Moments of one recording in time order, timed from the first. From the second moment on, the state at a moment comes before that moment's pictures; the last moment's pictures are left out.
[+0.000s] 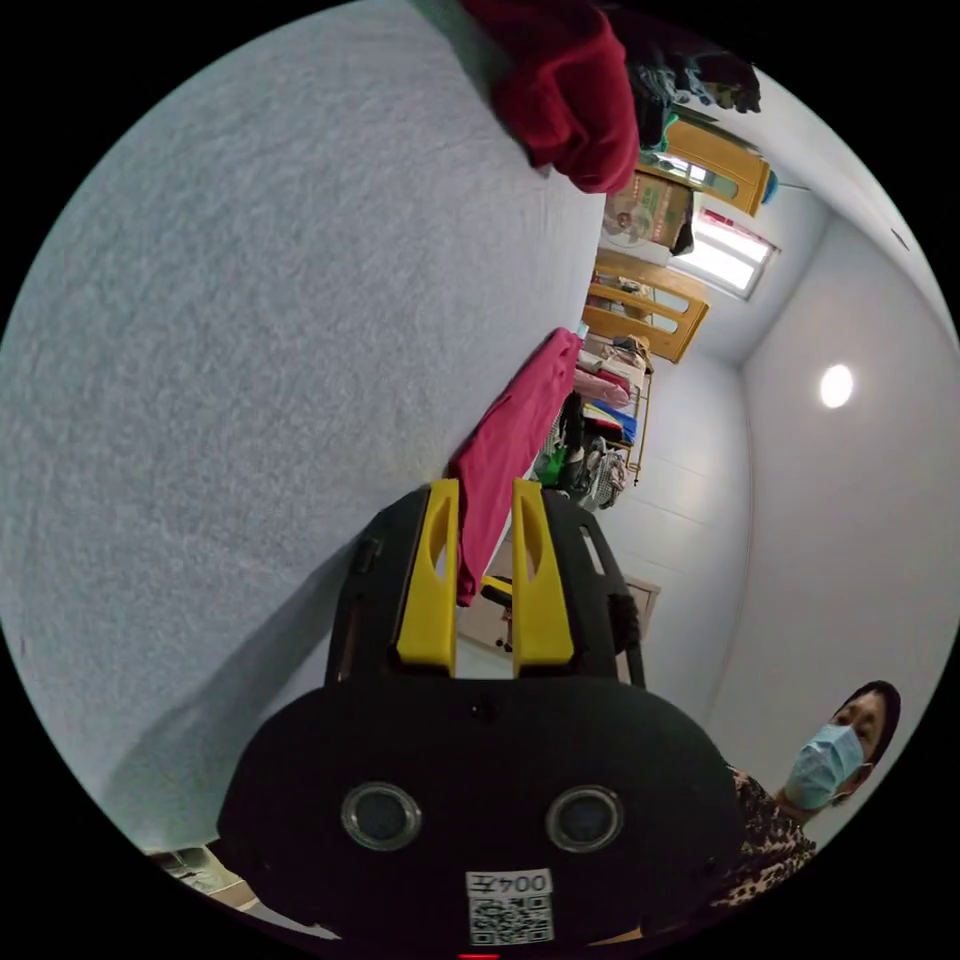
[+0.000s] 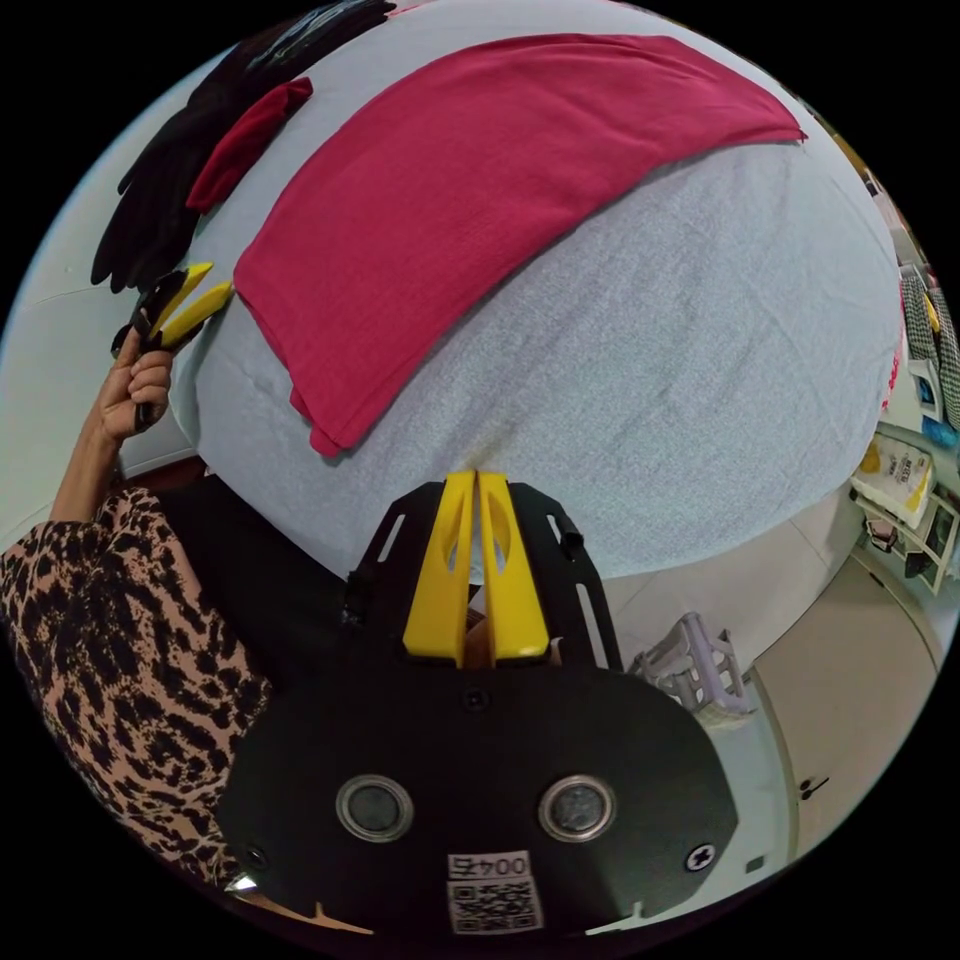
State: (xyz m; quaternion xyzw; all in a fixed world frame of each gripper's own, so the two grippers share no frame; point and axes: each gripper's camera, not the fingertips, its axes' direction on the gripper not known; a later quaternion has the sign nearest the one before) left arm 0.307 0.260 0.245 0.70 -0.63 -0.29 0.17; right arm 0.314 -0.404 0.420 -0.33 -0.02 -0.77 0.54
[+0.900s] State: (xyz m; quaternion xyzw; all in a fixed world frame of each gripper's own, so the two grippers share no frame) left arm 0.355 0.209 0.228 0.68 -0.64 -0.33 0.14; right arm 0.317 -0.395 0.433 -0.34 -0.01 -0.76 0.55
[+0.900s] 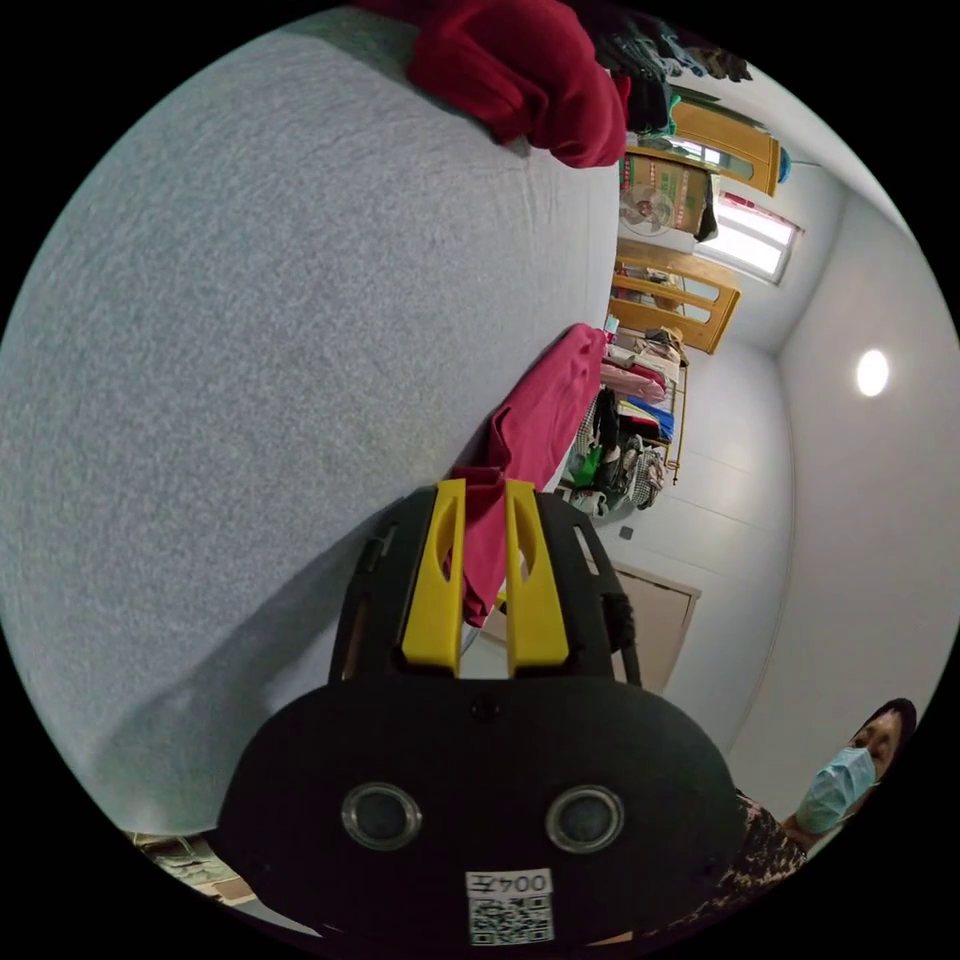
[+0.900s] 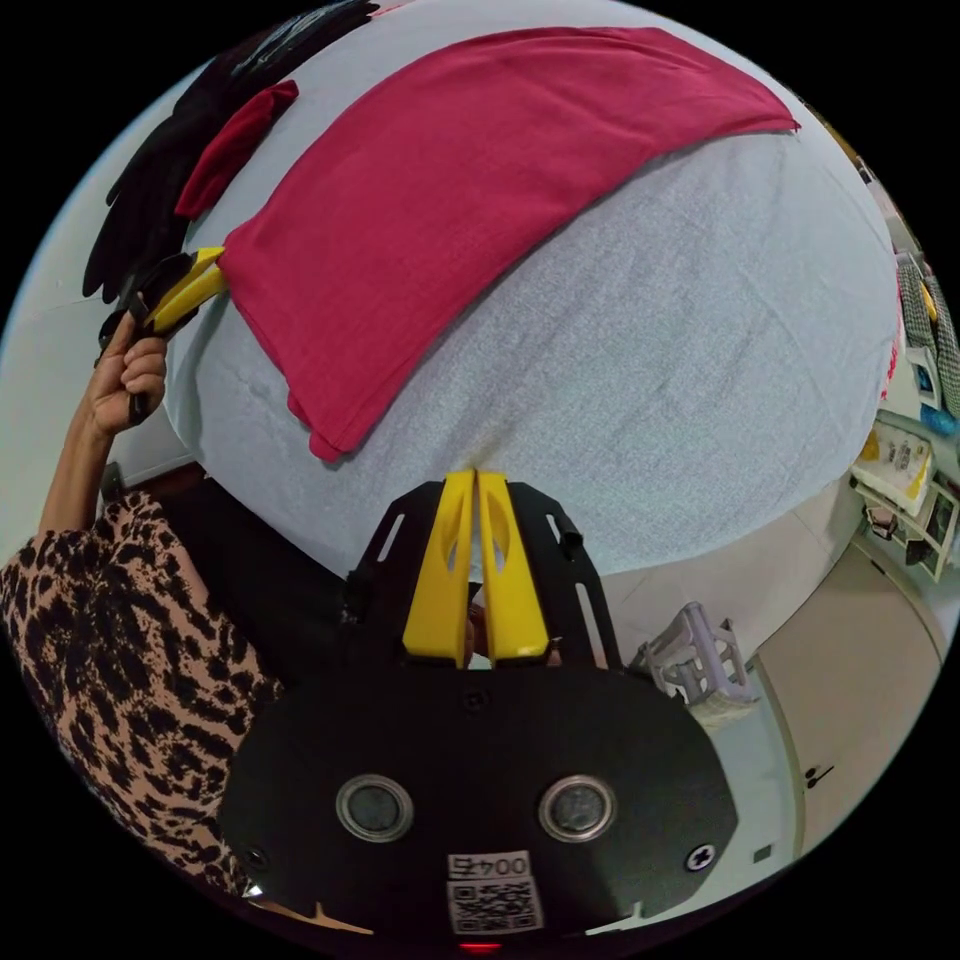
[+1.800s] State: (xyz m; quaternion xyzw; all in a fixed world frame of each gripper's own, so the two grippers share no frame) left arm 0.318 0.214 0.239 0.65 -0.67 -0.31 0.18; right arm 0.359 -0.350 0.450 -0.31 0.01 -0.77 0.55
